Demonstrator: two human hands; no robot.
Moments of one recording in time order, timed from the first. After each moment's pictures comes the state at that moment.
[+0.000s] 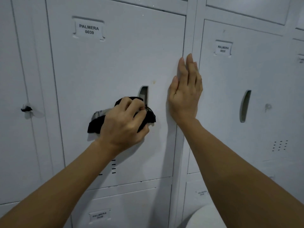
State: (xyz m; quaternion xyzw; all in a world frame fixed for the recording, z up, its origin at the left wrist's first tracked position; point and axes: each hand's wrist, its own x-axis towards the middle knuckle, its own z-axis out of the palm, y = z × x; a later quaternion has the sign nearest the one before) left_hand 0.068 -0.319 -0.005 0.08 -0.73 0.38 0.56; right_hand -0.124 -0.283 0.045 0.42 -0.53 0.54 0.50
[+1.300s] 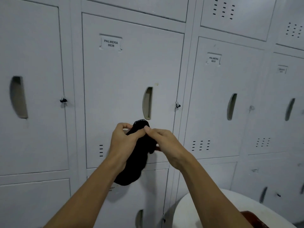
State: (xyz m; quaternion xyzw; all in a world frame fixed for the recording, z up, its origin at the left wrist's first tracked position) left_hand 0.110 -0.217 -0.041 0.34 -0.58 -0.52 0.52; right_hand -0.025 -0.163 -0.037 0.54 -0.54 0.55 -0.33
